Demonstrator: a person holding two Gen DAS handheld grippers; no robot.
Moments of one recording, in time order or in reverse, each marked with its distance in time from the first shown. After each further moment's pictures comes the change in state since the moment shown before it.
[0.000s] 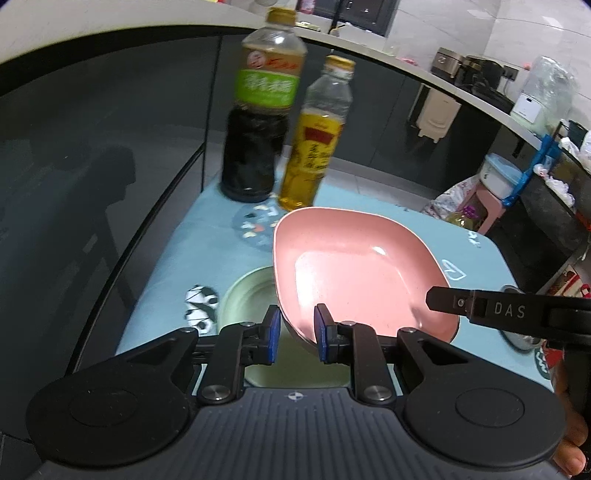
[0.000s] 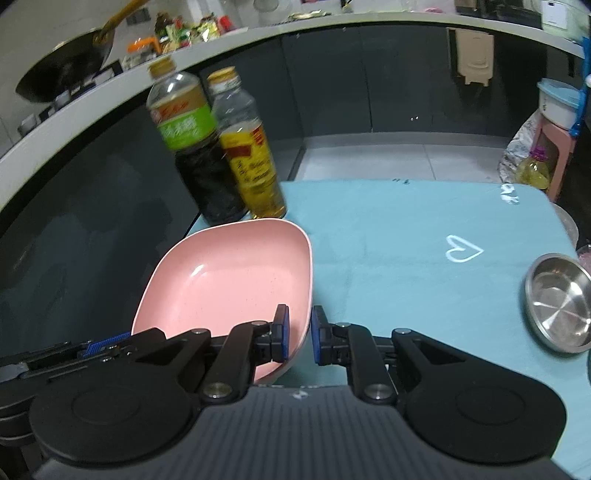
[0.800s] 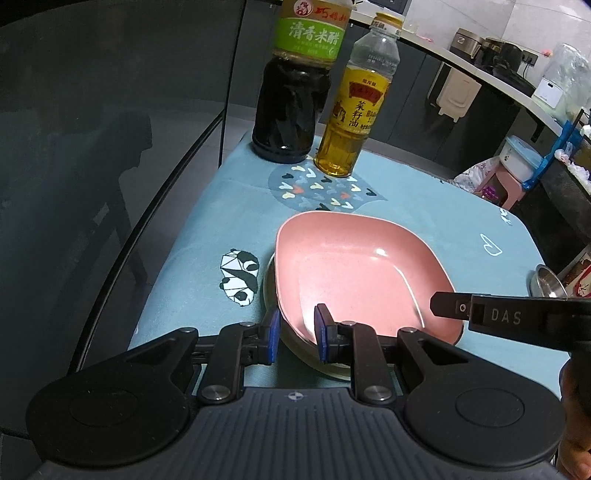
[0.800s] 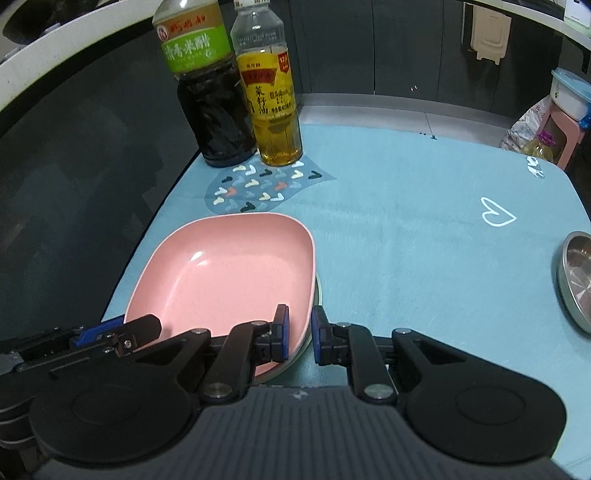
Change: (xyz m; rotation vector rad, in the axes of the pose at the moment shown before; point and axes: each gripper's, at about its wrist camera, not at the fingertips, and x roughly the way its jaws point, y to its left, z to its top) left arm 0.033 0.034 -0.018 -0.016 0.080 0.028; right arm 0.047 0.034 -0.019 -0.052 0.135 -0.070
